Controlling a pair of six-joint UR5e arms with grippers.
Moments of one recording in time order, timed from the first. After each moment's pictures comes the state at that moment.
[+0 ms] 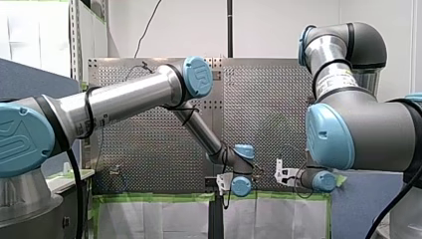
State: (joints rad) left arm -0.83 -2.77 -1.15 -2.45 -2.14 -1.78; right arm 1.64 -0.67 1.91 -1.04 1.02 1.63
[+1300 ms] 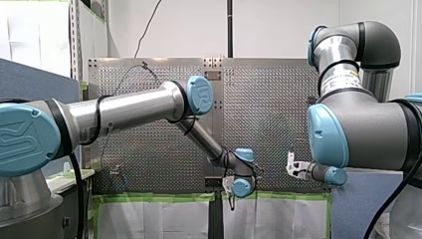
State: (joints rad) left arm -0.78 -2.89 -0.94 -2.53 -1.98 -1.86; right arm 1.55 -0.66 1.81 -0.99 0.90 1.67
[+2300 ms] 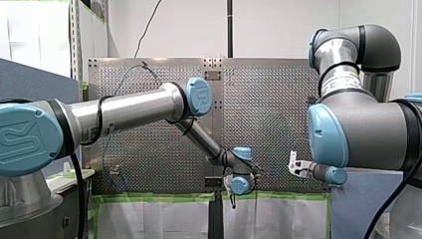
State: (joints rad) left arm -0.76 -2.90 -0.91 -2.53 -1.91 -1.90; right arm 1.54 -0.64 1.75 -0.99 0.94 1.70
